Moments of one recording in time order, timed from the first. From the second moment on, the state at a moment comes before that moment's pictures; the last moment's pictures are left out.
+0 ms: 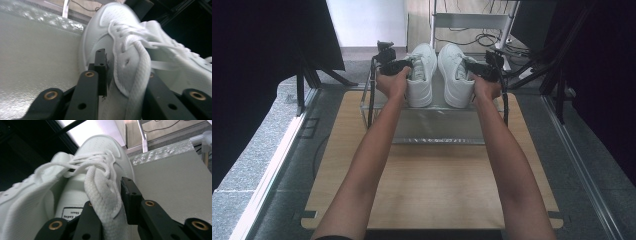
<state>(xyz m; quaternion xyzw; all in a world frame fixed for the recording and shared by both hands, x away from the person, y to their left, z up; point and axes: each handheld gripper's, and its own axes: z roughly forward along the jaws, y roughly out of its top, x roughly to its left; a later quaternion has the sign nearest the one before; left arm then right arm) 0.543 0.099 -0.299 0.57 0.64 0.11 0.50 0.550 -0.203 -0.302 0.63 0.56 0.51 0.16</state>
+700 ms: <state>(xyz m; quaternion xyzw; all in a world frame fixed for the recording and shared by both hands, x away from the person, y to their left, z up) 0.502 0.129 -0.285 0.59 0.54 0.11 0.58 0.502 -0.214 -0.261 0.51 0.62 0.55 0.22</state>
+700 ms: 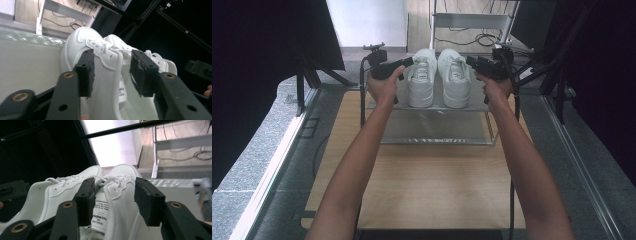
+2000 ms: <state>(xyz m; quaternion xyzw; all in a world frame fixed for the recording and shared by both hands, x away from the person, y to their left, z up) 0.469 0.134 -0.346 0.66 0.54 0.06 0.52 0.466 -0.218 -0.327 0.46 0.73 0.46 0.23</state>
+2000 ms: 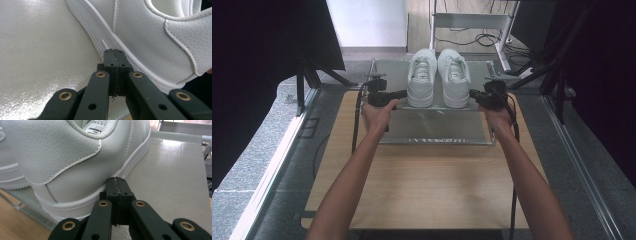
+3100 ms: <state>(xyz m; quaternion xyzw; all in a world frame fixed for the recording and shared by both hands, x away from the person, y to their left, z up) 0.447 0.131 -0.334 0.65 0.51 0.09 0.56 0.453 -0.220 -0.330 0.45 0.70 0.49 0.25</state>
